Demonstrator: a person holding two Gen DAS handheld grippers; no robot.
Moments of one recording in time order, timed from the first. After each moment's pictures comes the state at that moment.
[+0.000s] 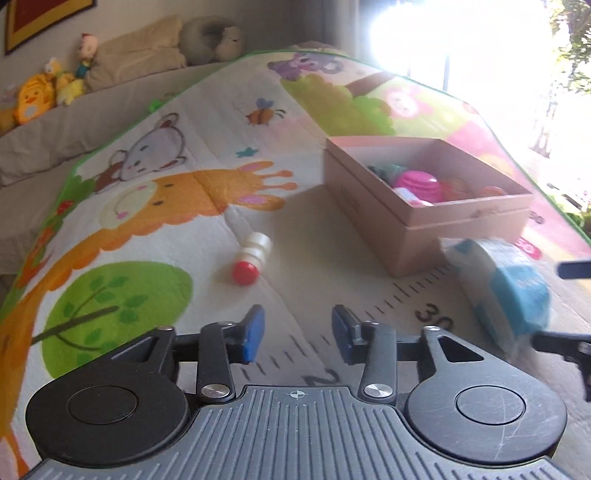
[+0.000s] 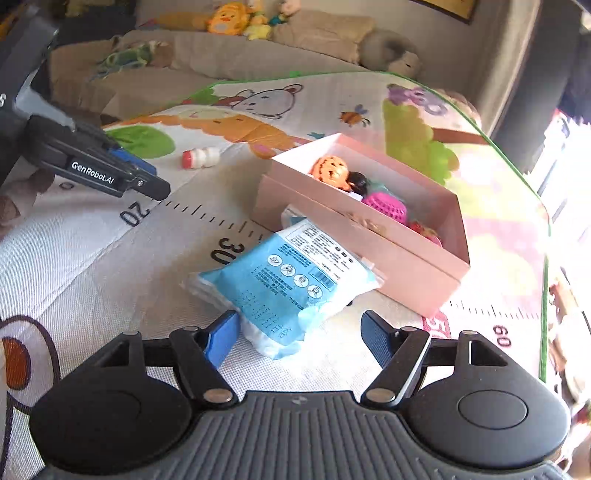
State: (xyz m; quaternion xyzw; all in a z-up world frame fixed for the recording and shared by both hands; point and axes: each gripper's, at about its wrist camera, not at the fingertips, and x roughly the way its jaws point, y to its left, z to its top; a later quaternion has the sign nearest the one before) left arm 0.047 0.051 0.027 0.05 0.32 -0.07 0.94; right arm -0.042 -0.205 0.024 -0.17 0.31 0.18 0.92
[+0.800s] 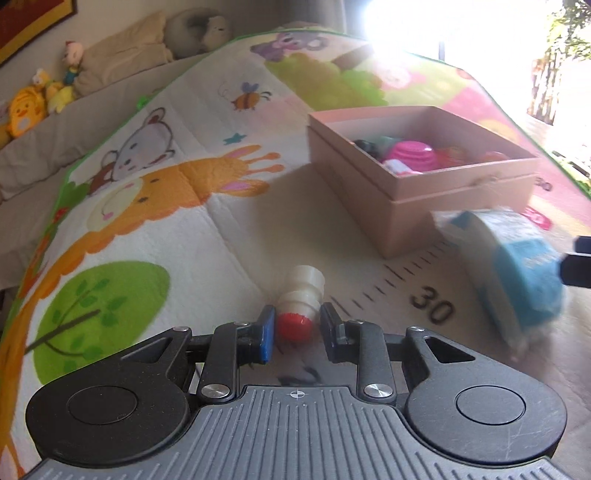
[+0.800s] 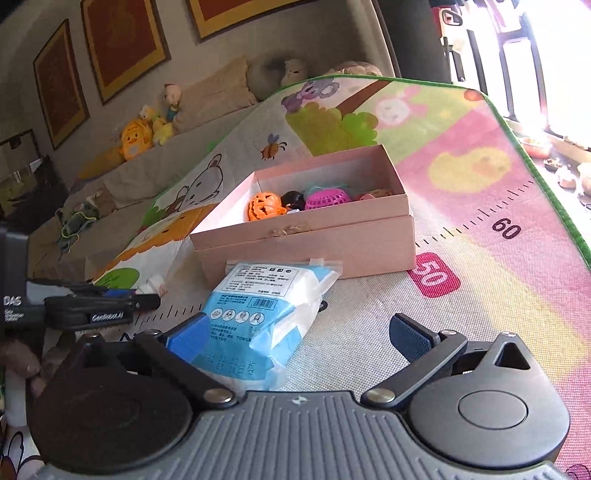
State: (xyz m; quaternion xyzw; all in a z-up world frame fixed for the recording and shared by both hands) left arm 0.040 0.021 0.016 0.09 0.35 -0.11 0.93; right arm -0.029 -0.265 0.007 0.10 0.28 0.14 0.94
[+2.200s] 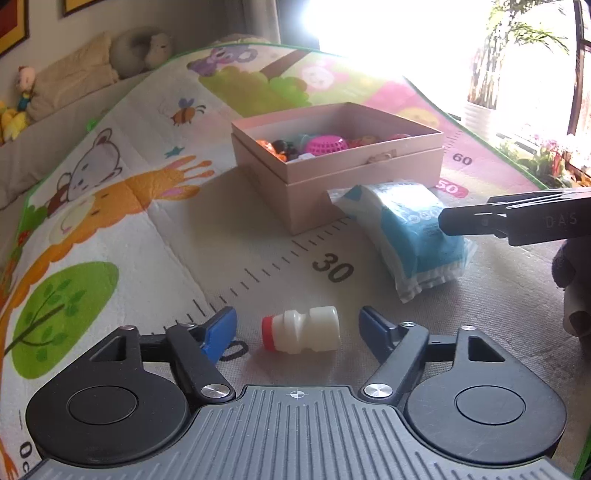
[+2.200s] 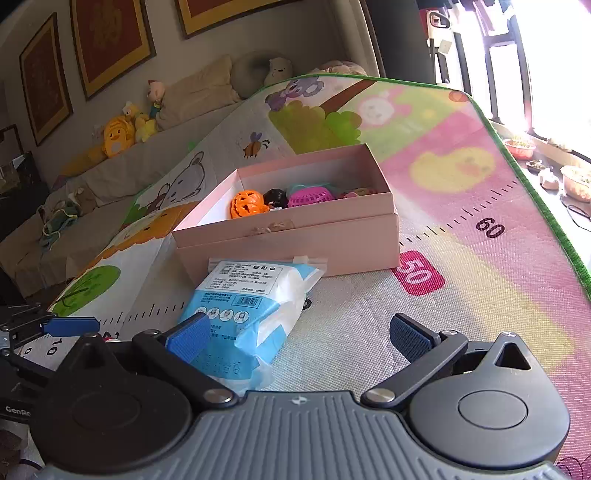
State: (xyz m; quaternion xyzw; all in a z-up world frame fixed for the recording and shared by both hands) left arm -0.003 -0.001 0.016 0.11 0.34 -0.17 0.92; right arm -0.027 -0.262 0.007 0.09 0.29 0.12 0.95
